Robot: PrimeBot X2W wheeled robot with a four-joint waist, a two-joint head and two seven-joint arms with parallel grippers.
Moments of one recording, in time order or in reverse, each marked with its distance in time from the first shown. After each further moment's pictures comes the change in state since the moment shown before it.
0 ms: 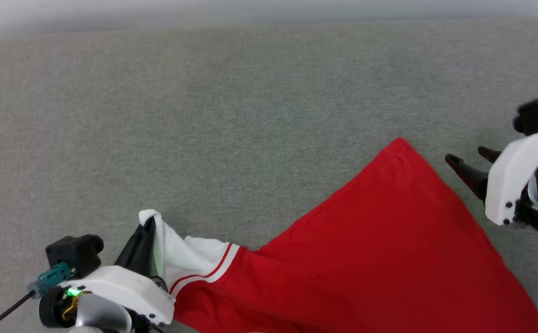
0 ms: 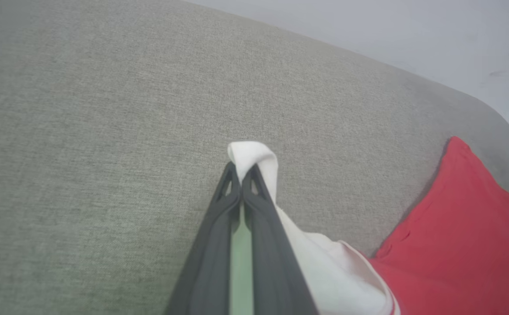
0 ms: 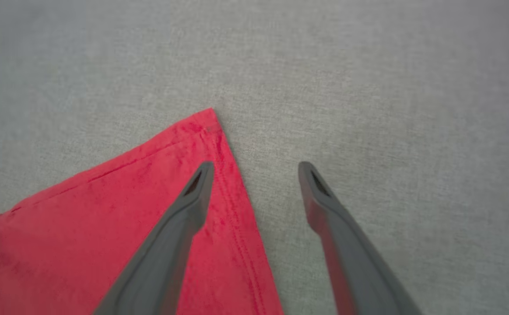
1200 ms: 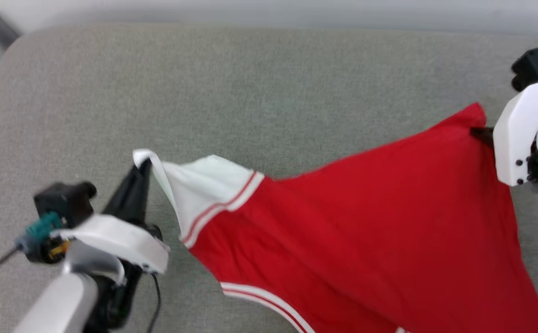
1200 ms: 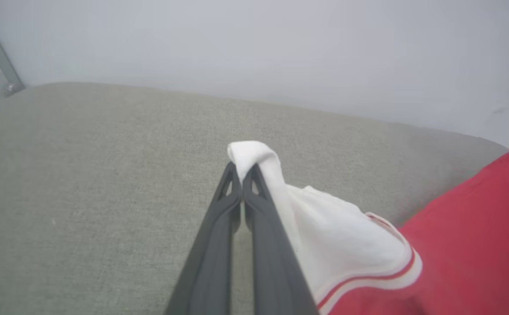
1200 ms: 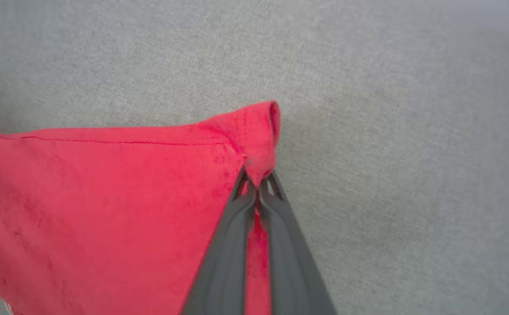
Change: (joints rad) left arm -0.192 0.020 -0.020 0.049 0.054 -0.063 -0.030; right arm -0.226 -0.064 0.118 0.102 0.031 0.000 0.241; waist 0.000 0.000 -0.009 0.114
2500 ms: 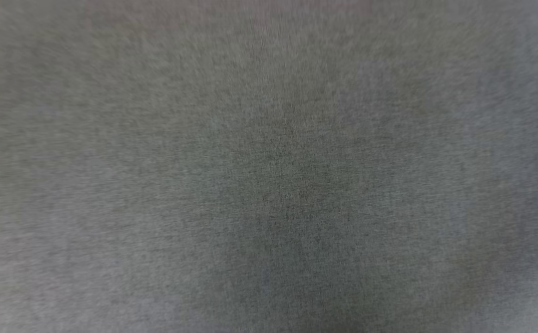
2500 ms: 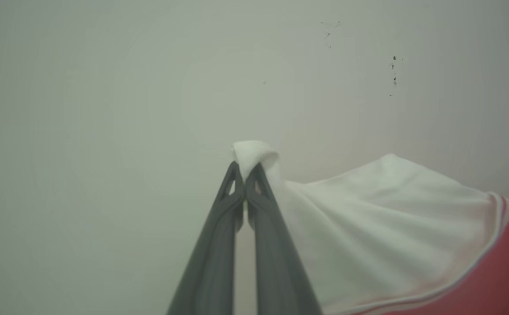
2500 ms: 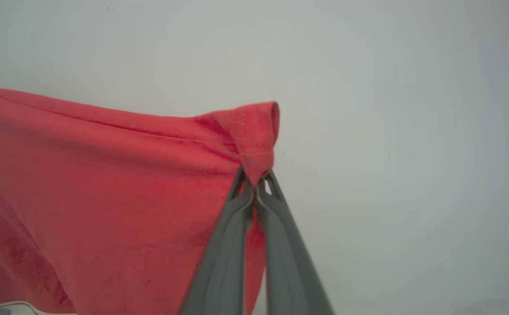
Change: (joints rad) left arm -1.515 0.095 0.030 0.576 0.210 -0.187 0.134; right arm -0.902 0.061 -0.066 0.185 -0.118 0.000 -0.657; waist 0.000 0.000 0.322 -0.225
